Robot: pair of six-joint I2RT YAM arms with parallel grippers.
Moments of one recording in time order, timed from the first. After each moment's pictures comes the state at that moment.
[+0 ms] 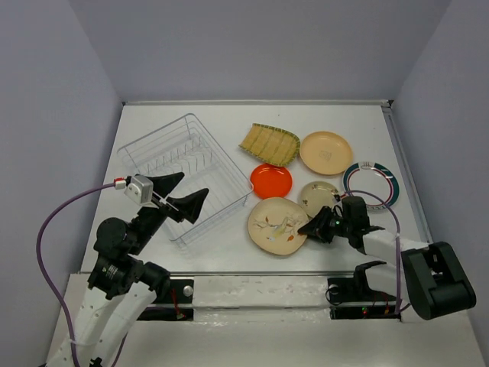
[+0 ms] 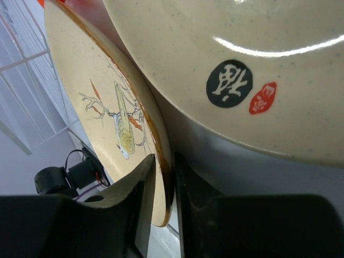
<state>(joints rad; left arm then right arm) -0.46 0.29 0.59 -0.07 0.19 -0.28 0.22 1.15 0.18 0.16 -0.55 0.91</state>
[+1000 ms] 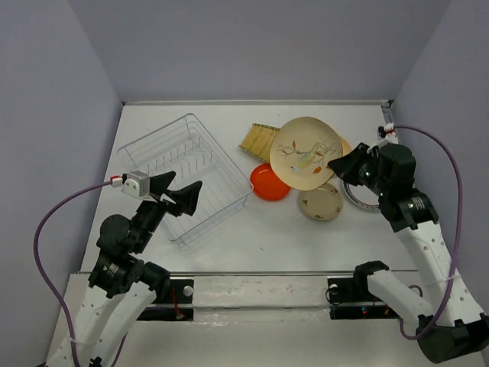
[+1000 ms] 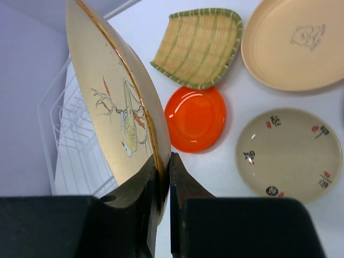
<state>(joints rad) -0.46 0.30 0.59 -0.10 0.04 -0.30 0.22 0.82 0.97 -0.52 -0.15 0.66</state>
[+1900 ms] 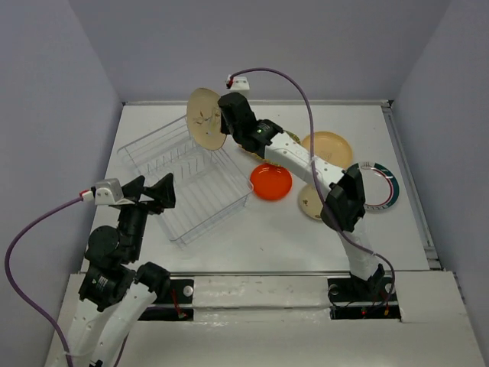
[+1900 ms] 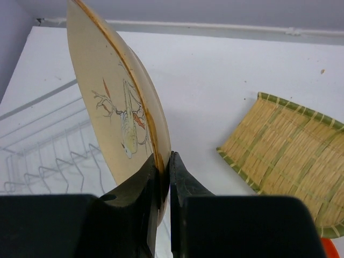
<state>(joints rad) -0.47 0.22 0.64 -0.24 -0.36 -0.34 0.81 2.14 2.14 -0.40 0.50 0.41</state>
